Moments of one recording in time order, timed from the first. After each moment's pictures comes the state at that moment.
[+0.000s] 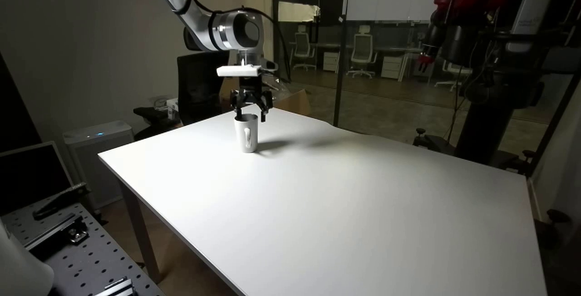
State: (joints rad) arm 0.13 0.65 0.01 -1.63 -0.12 2.07 -0.04
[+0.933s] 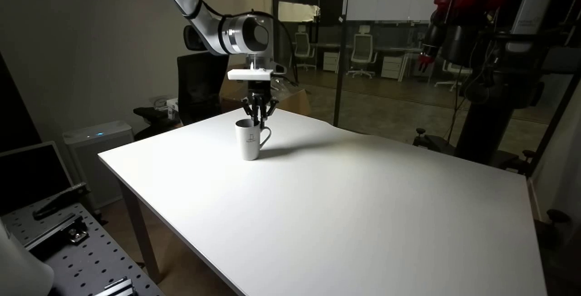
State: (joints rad) arm 0.09 0.69 0.01 -1.58 -0.12 2.07 -0.14
